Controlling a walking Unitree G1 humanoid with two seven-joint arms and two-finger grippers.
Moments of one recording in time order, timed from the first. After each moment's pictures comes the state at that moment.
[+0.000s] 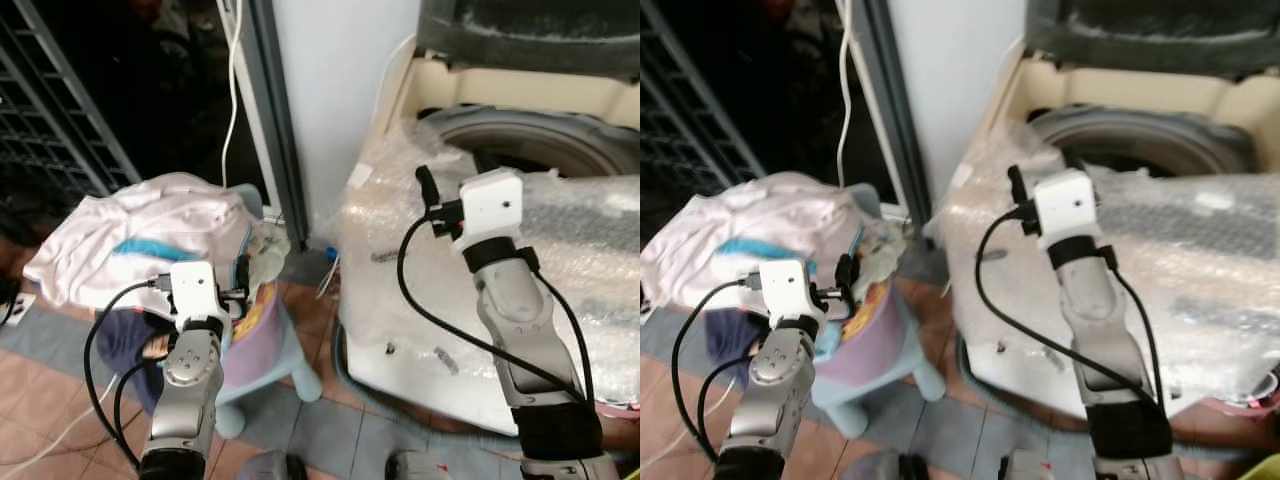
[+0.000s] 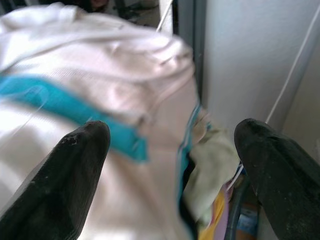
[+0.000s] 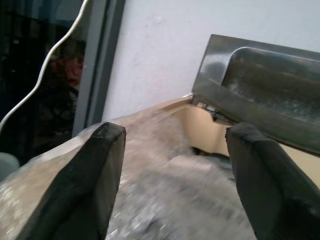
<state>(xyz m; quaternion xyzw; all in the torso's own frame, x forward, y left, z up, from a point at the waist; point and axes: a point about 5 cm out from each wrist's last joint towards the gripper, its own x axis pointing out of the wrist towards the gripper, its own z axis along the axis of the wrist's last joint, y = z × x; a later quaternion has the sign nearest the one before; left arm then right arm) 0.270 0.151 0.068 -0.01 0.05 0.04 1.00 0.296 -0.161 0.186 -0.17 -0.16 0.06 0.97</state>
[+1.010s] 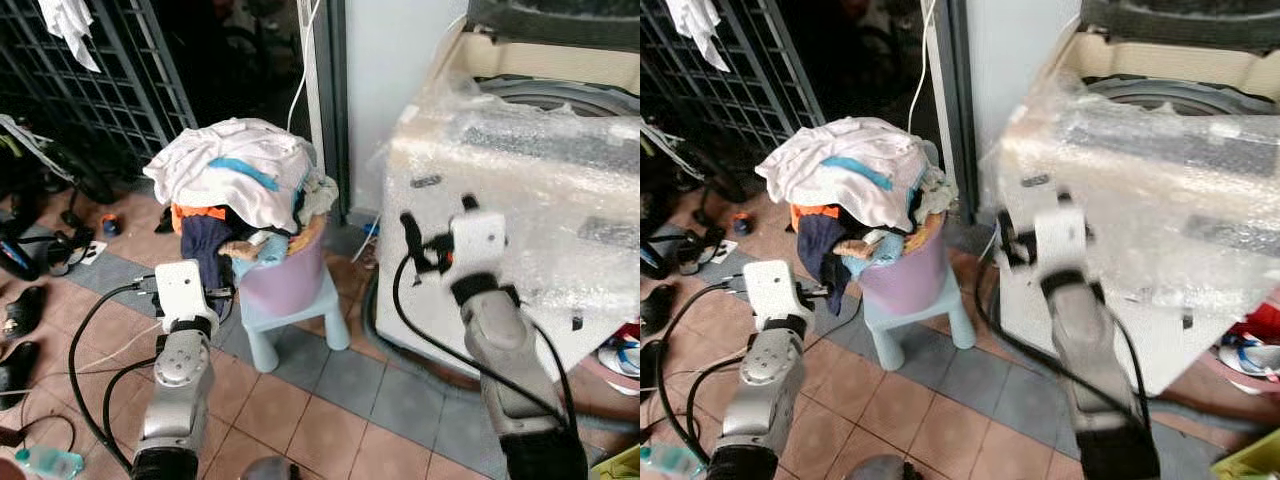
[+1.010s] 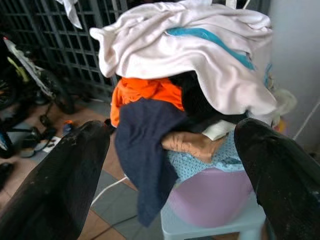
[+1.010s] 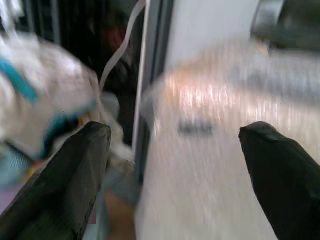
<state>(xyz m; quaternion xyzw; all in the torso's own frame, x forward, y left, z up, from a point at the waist) 0.270 0.166 0.067 -0.01 0.05 0.08 1.00 0.281 -0.161 0.123 -0.11 -0.04 0.06 0.99</state>
